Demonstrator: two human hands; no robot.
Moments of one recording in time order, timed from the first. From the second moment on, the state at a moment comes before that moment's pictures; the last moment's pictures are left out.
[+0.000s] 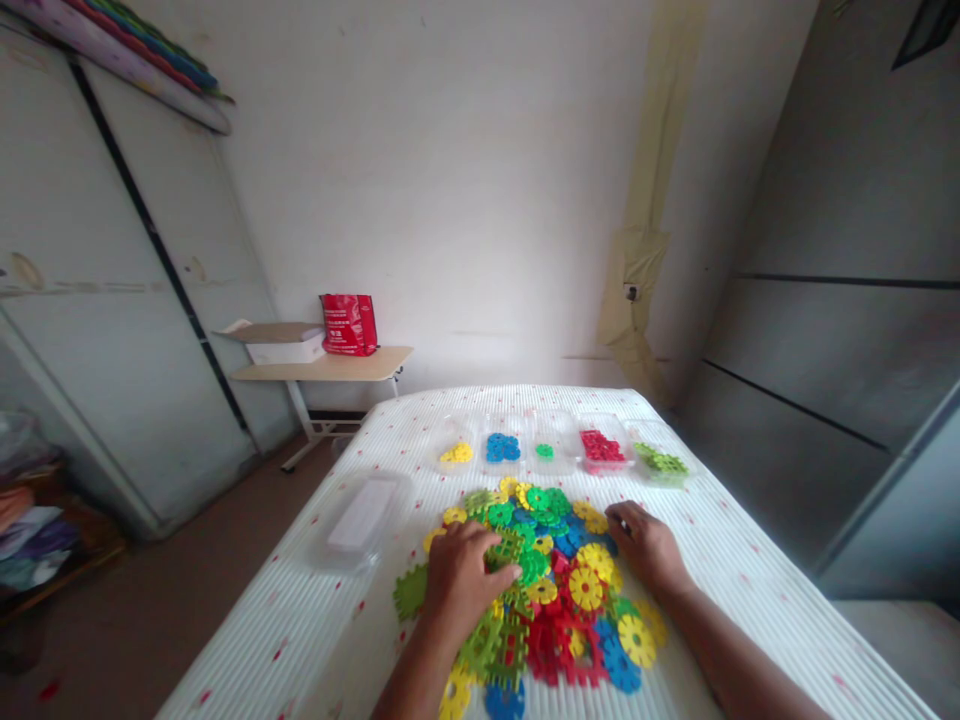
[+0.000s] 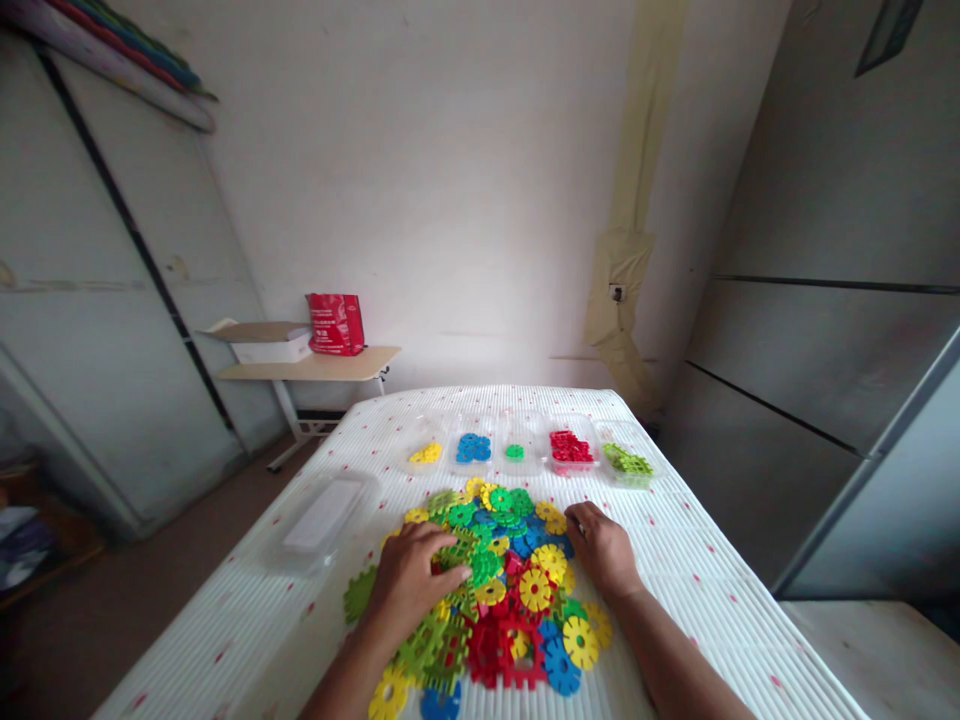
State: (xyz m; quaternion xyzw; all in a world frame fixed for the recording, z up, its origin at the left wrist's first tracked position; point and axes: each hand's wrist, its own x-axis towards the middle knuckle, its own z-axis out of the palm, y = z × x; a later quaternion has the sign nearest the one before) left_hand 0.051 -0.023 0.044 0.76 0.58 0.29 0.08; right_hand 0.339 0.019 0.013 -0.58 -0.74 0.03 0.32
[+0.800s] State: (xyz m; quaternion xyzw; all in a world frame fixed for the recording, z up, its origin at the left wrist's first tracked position) left_hand 0.035 -0.010 0.032 0.65 0.59 0.48 0.05; right_hand 0.332 0.017 0.013 -0.56 -0.77 -0.01 0.30
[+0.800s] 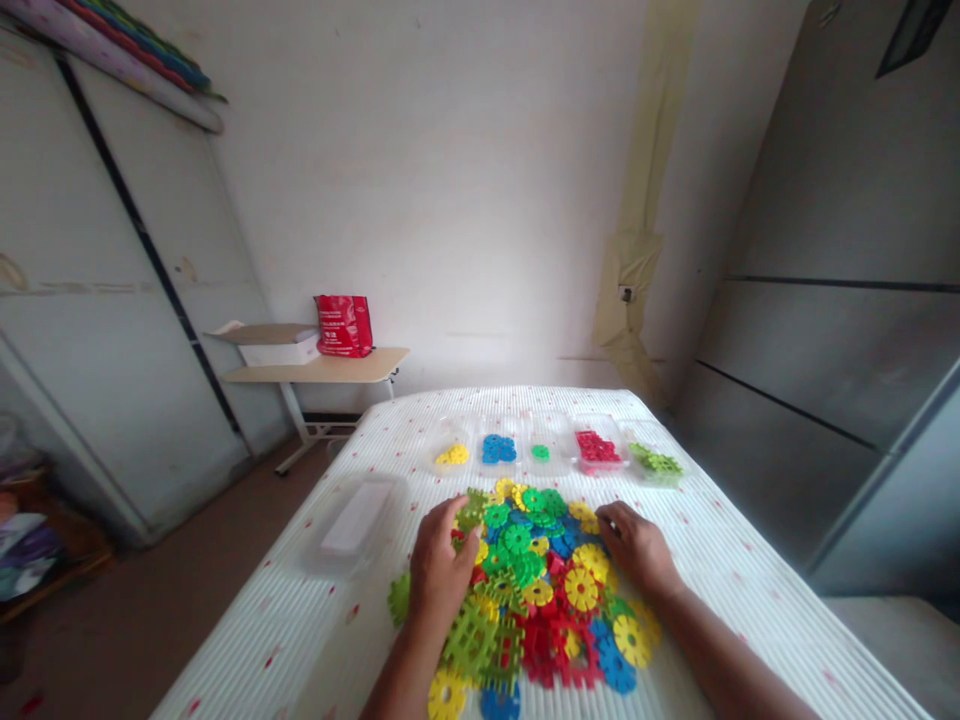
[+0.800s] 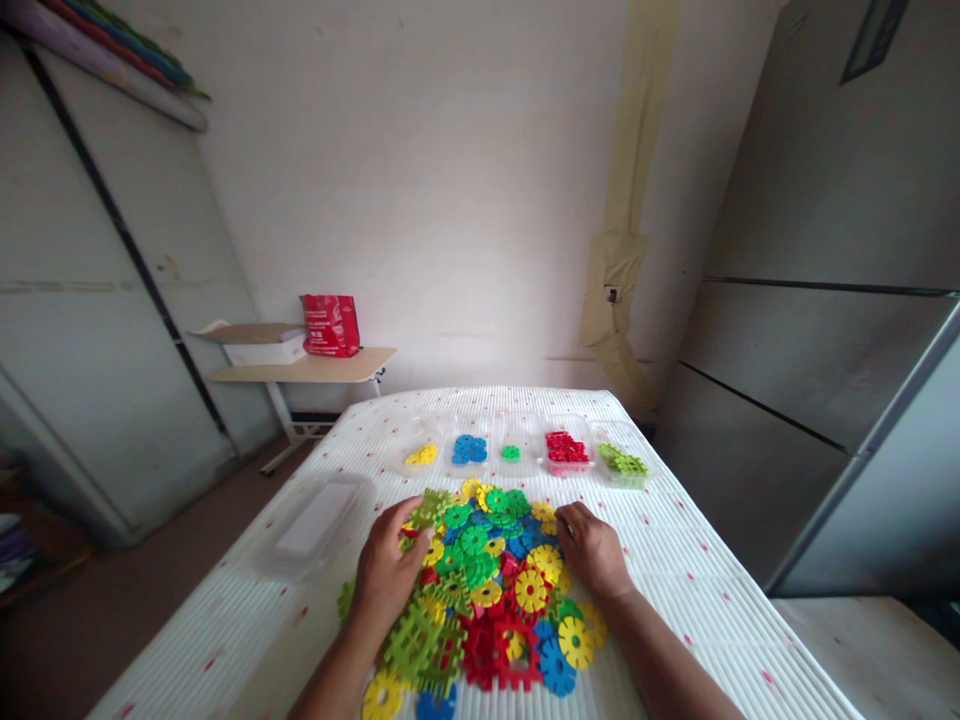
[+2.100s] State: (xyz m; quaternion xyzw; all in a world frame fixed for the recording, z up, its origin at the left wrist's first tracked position) left_hand 0.036 0.061 0.035 0.72 0.66 0.22 0.09; right_hand 0.332 0.022 0.007 -0.57 -0.77 -0.01 0.28
